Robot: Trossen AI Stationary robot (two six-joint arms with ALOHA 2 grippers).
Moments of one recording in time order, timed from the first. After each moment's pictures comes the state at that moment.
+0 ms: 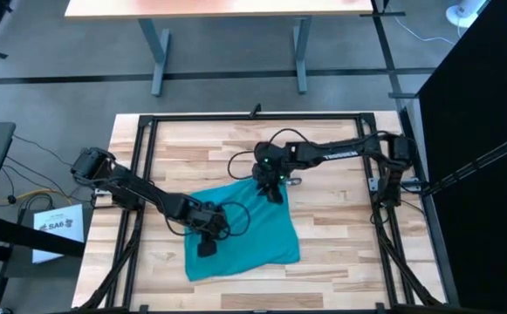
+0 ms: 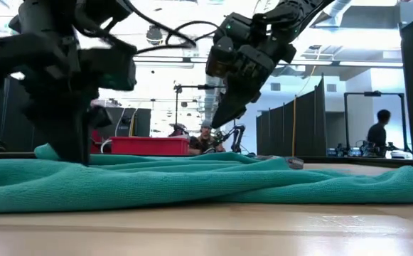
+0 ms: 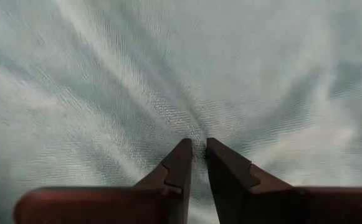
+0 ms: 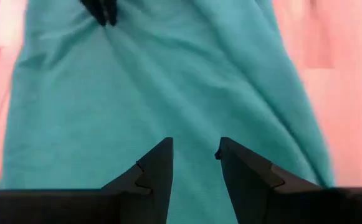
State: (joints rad) left arm -0.35 1.58 0.79 -0.31 0.00 -0.48; right arm -0.15 1.85 1.24 -0.36 -0.41 -0.12
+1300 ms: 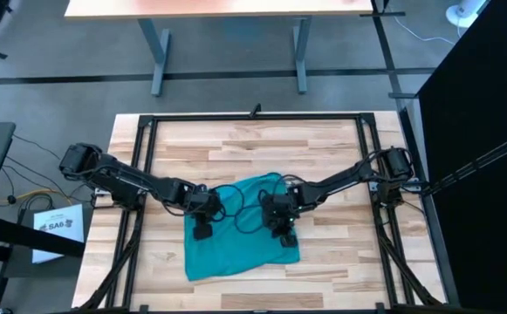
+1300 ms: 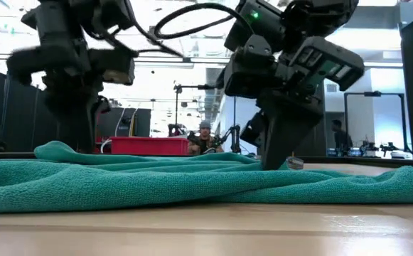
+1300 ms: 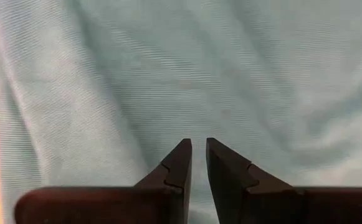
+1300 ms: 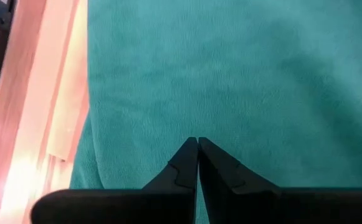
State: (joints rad) left arm -0.19 1.47 0.75 -0.50 -0.05 -0.37; right arm 0.15 1.90 1.06 -0.22 -0.39 0.11
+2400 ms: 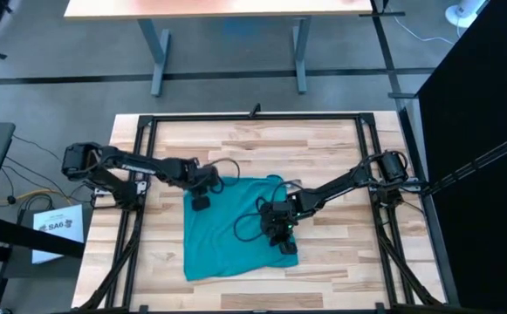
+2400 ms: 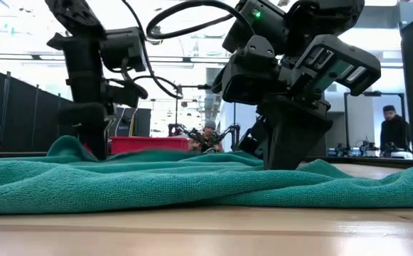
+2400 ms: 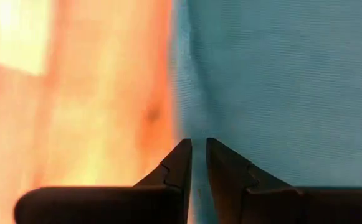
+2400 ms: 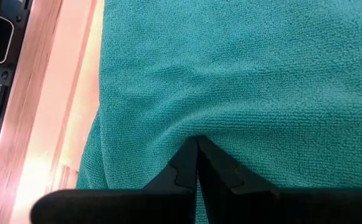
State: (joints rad) left arm 0.14 1.45 0.74 -0.61 -0.25 -0.11; right arm 0.21 1.98 1.06 -0.15 -0.41 0.15
